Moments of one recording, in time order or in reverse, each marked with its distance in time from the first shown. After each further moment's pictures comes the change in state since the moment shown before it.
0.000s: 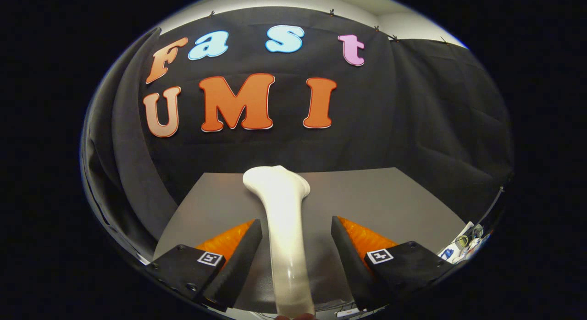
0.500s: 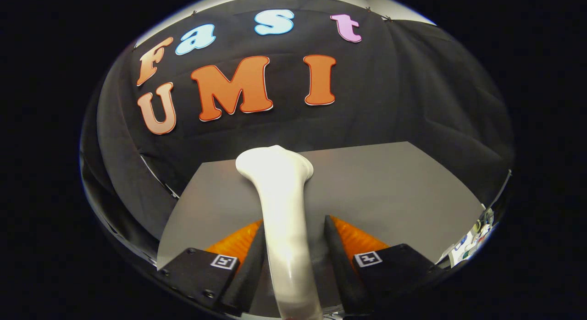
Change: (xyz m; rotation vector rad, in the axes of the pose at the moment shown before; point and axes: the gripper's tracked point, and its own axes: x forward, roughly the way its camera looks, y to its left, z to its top) arm 0.007 0.008 -0.013 0.083 0.093 0.072
